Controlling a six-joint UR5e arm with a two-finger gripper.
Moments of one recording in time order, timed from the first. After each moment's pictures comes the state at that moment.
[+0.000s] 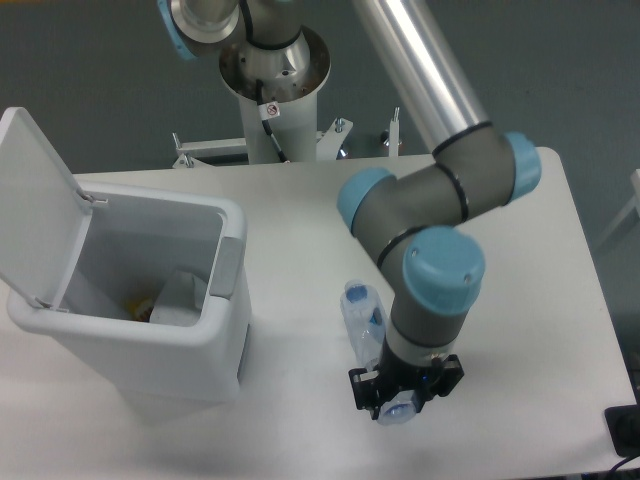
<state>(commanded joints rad) 2.45 -2.15 -1.19 -1.04 1.29 0.26</state>
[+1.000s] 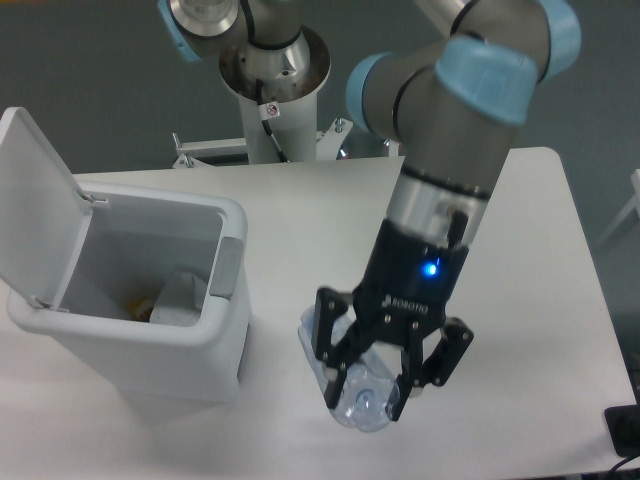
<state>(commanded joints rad) 2.54 -1.99 -1.09 -0.89 0.72 0.29</state>
